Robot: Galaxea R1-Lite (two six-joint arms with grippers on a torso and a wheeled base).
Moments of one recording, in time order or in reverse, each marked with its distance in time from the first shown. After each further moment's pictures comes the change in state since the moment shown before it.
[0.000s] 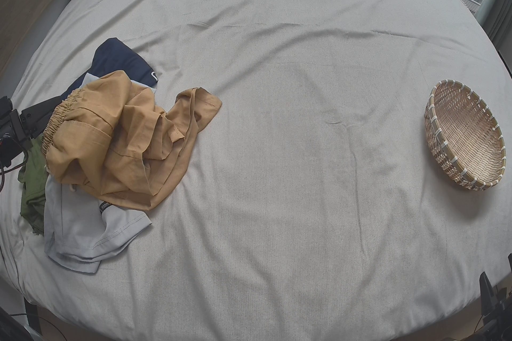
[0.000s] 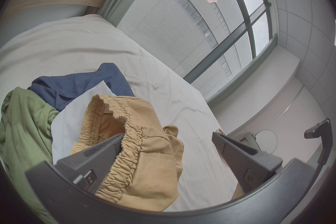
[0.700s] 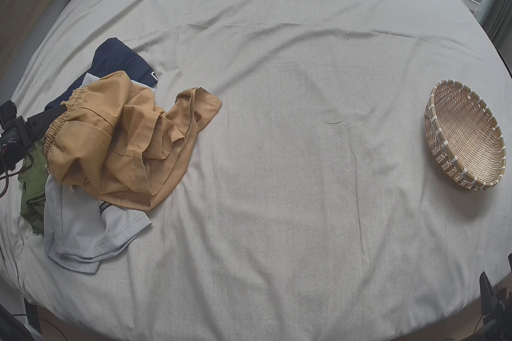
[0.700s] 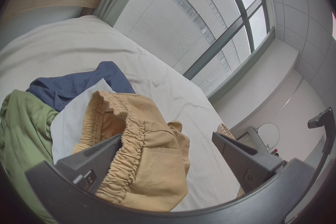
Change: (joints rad) left arm -0.010 0.027 0.009 0.001 -0.003 0.089; right arm 0.000 0.000 0.000 0.000 -0.001 0.000
